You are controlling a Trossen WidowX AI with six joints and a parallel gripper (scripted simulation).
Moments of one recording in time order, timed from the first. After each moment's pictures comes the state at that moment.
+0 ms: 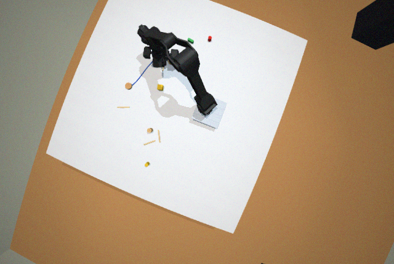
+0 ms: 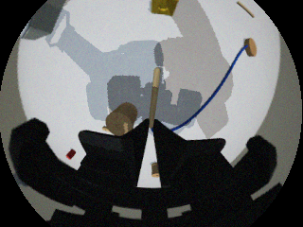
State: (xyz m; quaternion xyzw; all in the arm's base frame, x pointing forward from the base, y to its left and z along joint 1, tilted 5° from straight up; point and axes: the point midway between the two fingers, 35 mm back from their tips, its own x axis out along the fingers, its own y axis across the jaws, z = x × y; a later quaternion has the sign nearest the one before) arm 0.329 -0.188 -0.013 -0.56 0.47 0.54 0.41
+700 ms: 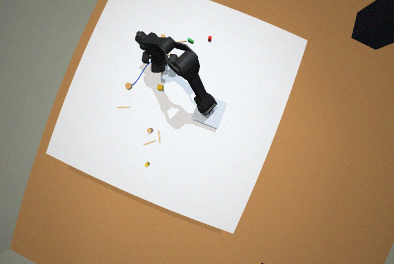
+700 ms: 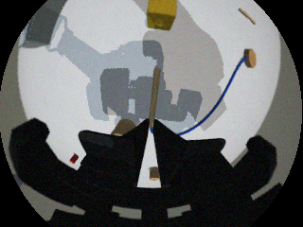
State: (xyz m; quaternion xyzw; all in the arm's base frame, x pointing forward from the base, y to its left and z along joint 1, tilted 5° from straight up) arm 0.325 -0.161 -0.015 -0.56 0.47 0.54 0.41
